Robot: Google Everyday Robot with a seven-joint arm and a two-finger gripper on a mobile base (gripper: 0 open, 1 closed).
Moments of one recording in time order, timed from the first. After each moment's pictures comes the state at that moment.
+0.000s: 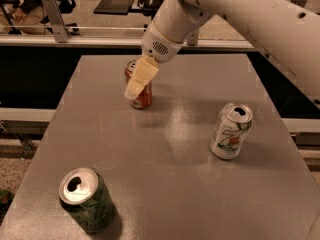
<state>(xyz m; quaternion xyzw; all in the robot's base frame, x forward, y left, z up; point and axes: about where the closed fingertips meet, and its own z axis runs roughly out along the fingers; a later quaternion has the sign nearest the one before) 0.595 0.049 0.898 -0.62 0.74 0.16 0.23</state>
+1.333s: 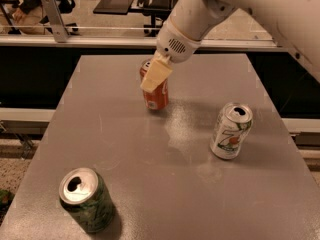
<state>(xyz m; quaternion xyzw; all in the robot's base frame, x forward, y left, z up) 0.568 0.016 0.912 -0.60 0.75 0.16 0.21</state>
